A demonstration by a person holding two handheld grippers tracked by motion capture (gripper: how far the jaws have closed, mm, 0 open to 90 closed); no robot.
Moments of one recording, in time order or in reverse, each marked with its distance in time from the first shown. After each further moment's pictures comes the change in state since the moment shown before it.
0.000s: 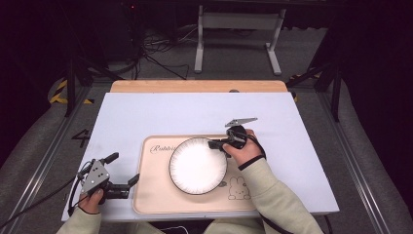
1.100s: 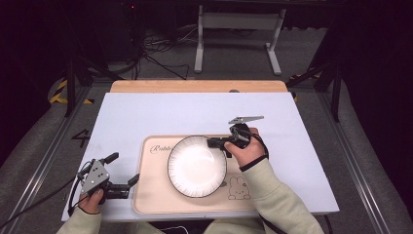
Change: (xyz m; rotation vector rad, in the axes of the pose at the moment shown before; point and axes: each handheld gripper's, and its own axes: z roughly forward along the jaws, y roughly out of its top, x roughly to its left) left arm 0.000 0.000 0.000 -0.001 -0.001 -0.001; right arm 0.026 0.012 -0.027 -0.057 0.053 0.067
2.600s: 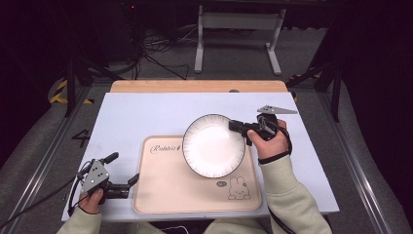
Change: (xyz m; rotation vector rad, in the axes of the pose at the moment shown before) left arm 0.000 0.000 0.000 -0.001 0.003 -0.009; right arm -0.006 0.017 -0.067 -0.221 -0.121 0.000
